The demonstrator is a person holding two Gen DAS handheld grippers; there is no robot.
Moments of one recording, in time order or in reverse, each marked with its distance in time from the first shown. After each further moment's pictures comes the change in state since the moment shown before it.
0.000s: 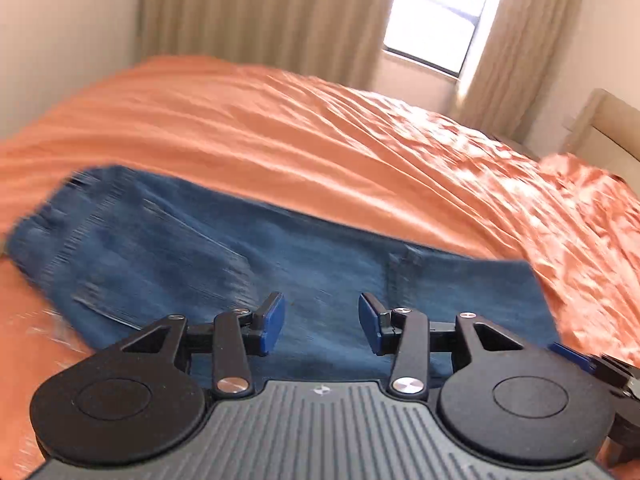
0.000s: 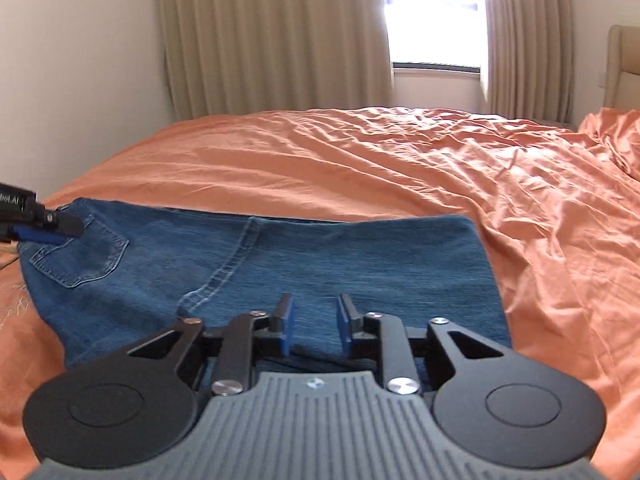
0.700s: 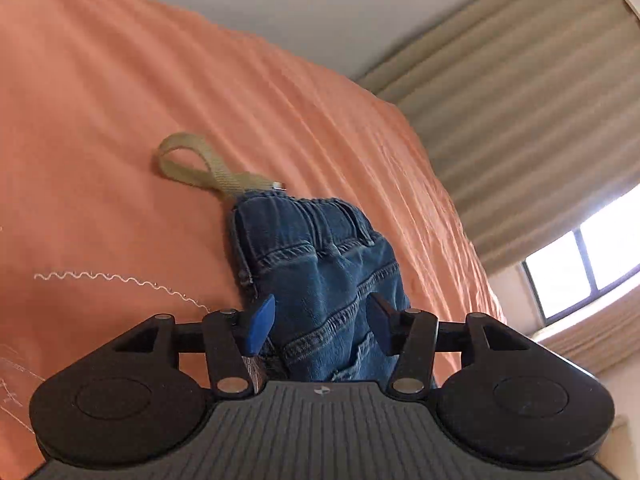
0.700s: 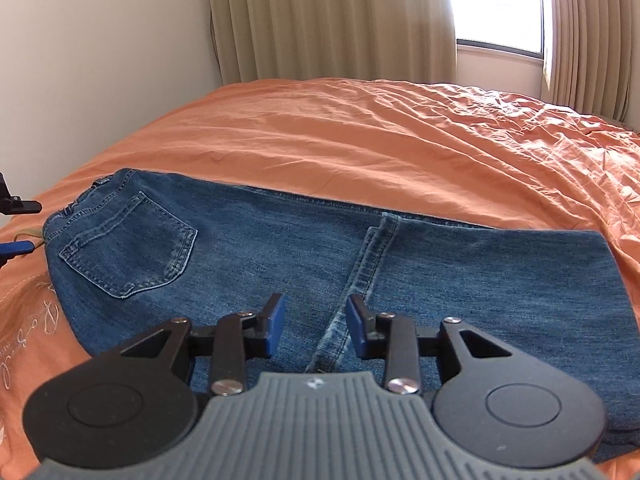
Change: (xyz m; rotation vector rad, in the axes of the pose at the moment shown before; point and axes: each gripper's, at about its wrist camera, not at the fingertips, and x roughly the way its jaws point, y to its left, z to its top) left arm 0.016 0.230 -0.024 -0.921 -0.200 0.055; right arm 0.089 0.092 0.022 -0.051 0.108 0.069
